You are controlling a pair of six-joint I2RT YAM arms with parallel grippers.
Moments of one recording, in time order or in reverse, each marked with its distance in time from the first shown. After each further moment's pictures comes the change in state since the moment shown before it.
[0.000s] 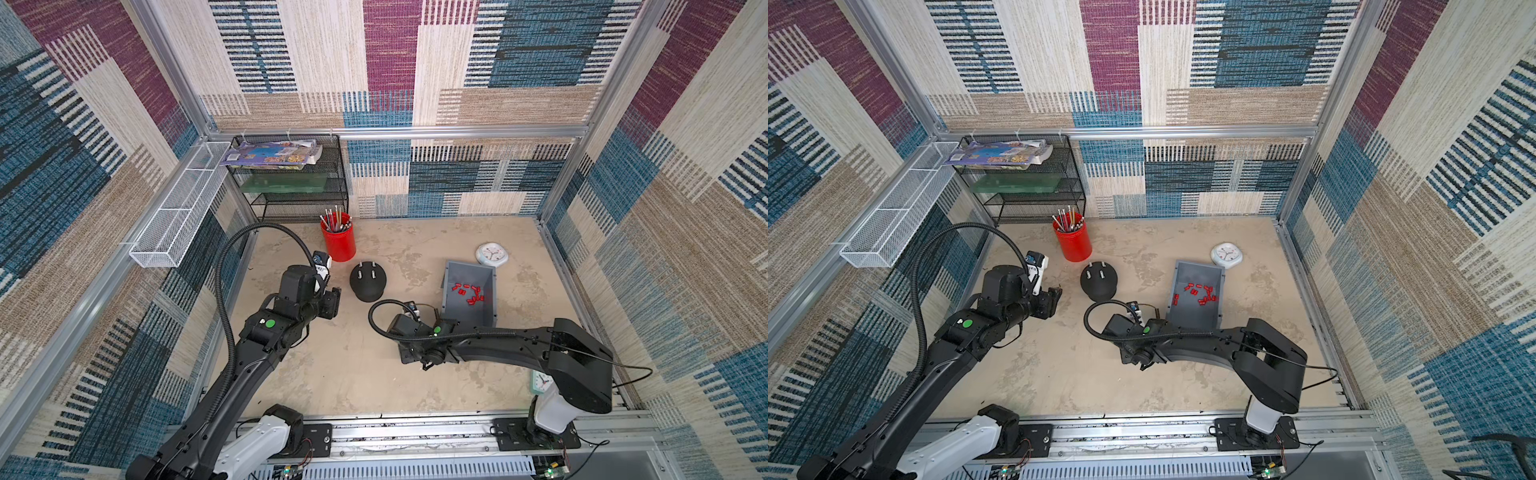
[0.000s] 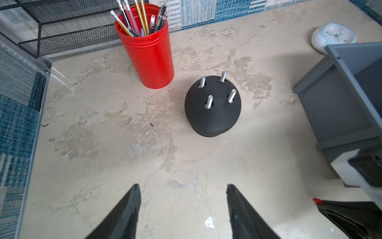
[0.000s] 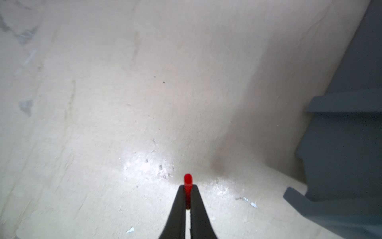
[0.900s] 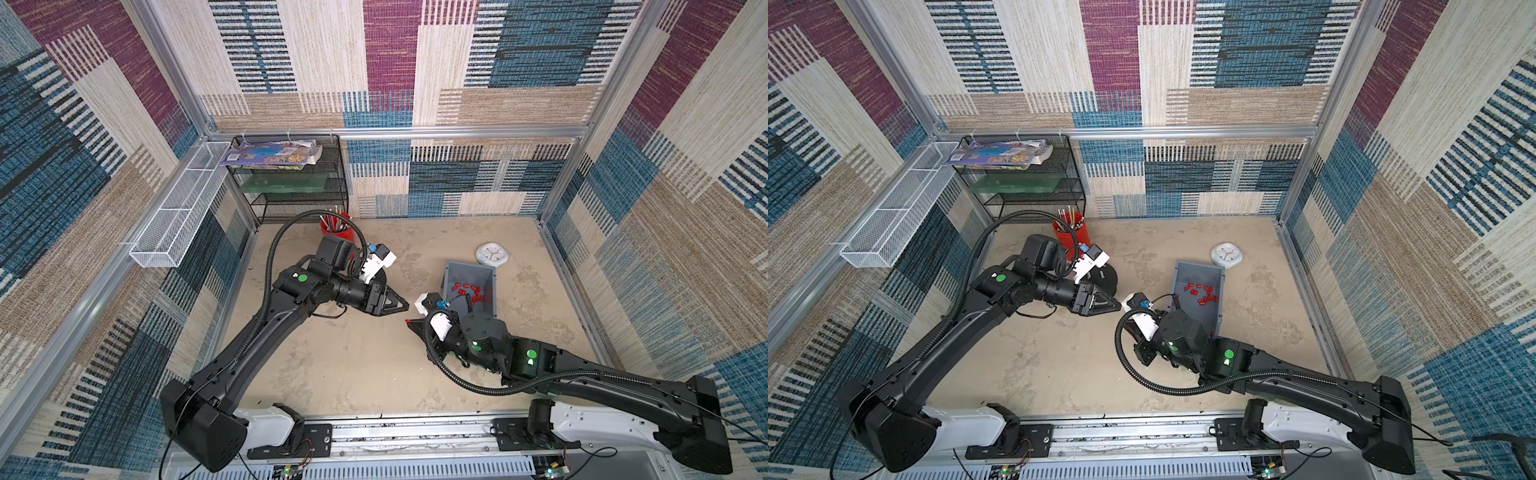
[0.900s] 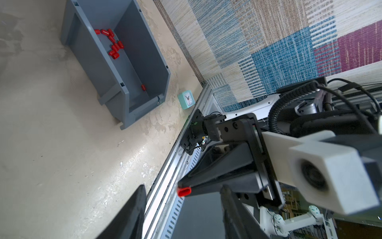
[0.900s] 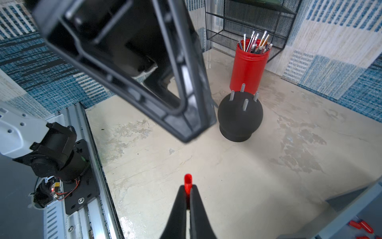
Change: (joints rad) left arm -0.160 0.330 0.357 -0.217 0.979 -0.196; right arm 0.037 -0.634 -0.218 0.396 -0.140 -0.667
